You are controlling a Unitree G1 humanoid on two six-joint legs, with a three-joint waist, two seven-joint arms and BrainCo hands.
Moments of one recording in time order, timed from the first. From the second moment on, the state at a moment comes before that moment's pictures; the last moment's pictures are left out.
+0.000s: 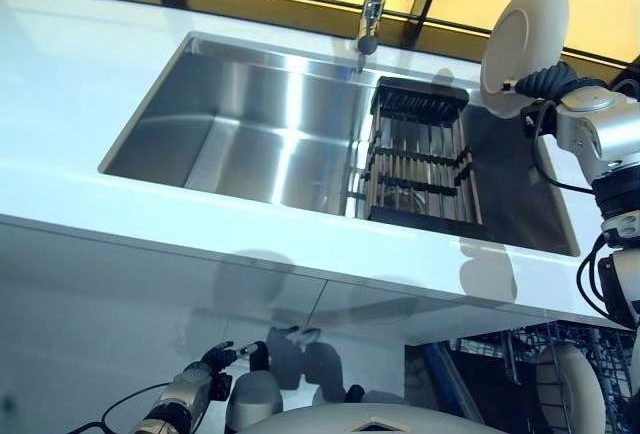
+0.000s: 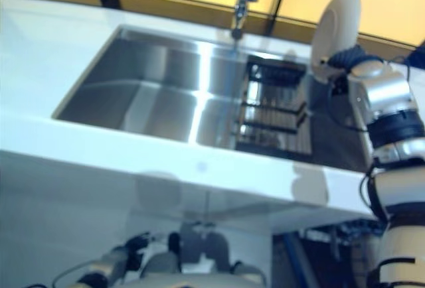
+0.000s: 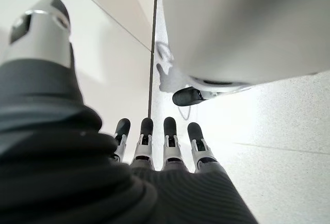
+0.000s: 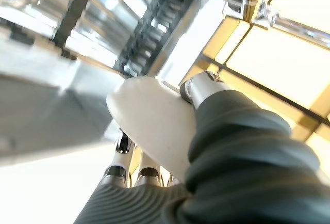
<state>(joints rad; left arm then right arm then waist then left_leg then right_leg) 0.01 0.33 -0.31 0.99 -0.29 0.15 -0.04 -1.00 -0.88 0.38 0.57 0.44 0.63 -0.05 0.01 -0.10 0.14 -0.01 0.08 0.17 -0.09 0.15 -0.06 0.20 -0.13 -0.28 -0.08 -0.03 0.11</state>
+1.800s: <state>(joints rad) -0.02 0.33 -0.26 1.09 -0.21 0.13 -0.07 0.07 -1.03 -0.16 0.39 0.01 0.30 0.34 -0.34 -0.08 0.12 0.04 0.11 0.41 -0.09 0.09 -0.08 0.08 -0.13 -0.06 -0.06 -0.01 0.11</state>
